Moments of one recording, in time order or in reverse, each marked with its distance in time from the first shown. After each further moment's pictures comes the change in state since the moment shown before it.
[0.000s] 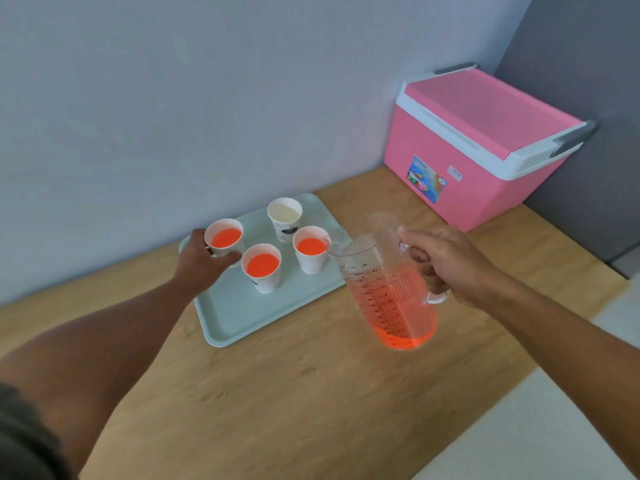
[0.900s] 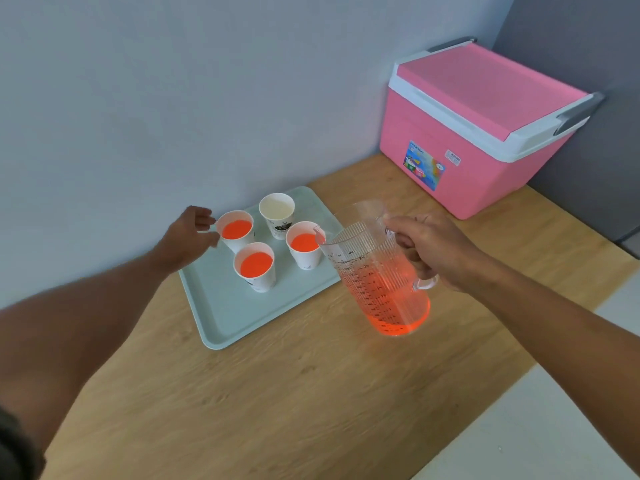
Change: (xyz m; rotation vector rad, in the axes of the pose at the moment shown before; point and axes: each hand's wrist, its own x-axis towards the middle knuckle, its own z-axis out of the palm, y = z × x) left_hand 0.044 0.024 -0.025 0.006 -0.175 0.039; right_hand 0.021 0.003 0.003 0.029 0.009 0.029
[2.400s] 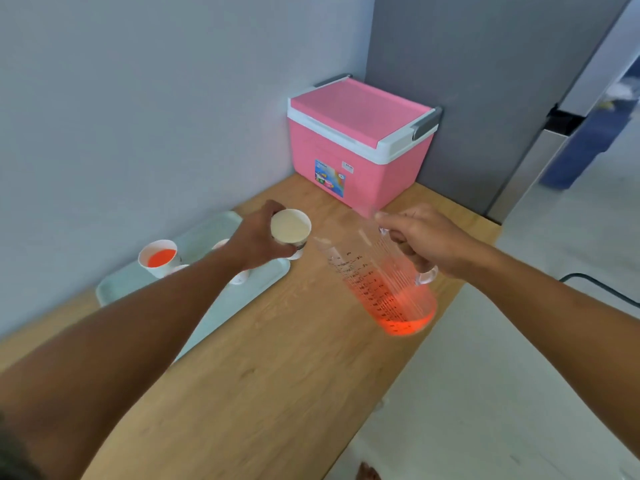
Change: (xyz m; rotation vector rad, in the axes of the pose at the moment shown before) left_hand -0.090 0.208 0.148 0.123 -0.239 0.591; right_hand -0.119 0.009 -0.095 -0.112 0.197 -0.025
